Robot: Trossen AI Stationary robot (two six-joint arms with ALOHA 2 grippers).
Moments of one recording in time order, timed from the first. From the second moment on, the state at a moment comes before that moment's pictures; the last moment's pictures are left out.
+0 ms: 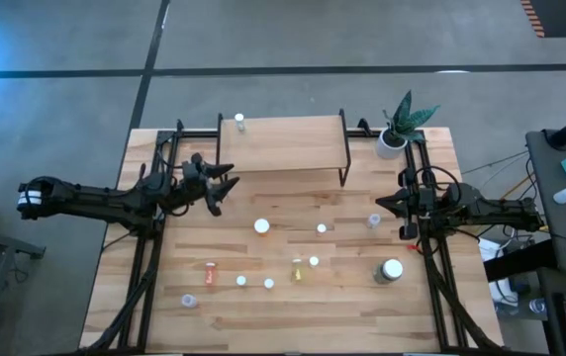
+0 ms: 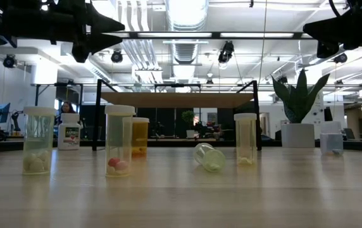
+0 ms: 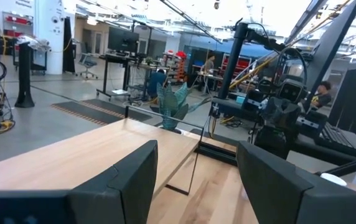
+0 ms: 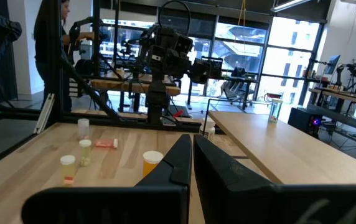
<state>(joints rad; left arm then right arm) 0.08 0.75 0.29 0.62 -0.34 -0.15 0.02 0.02 0.14 -0.03 0.05 -0.13</state>
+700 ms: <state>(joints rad) 0.08 0.69 0.28 0.54 -0.21 -0.16 0.02 0.02 0.14 -0.03 0.05 -0.13</state>
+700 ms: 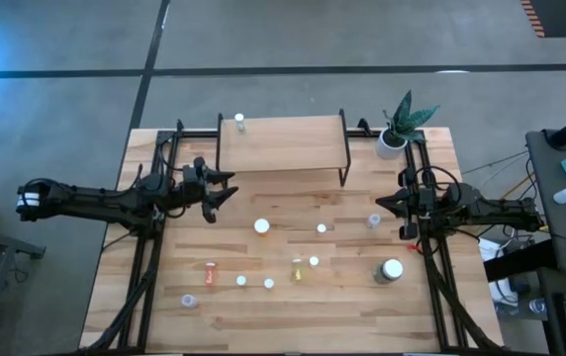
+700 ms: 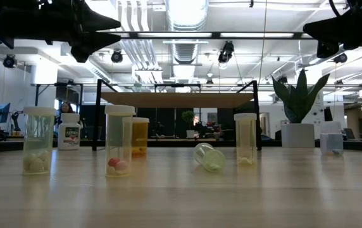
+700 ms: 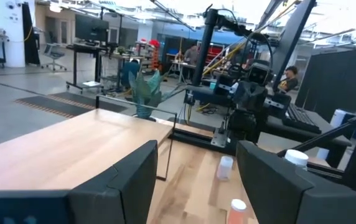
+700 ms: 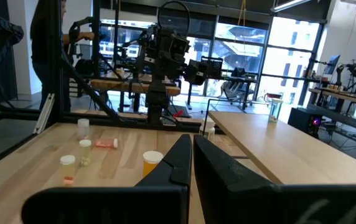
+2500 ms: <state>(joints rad) 0.08 0.52 0.30 0.55 -0.04 -0.18 0.02 0.02 0.14 -0.03 0.05 -0.13</state>
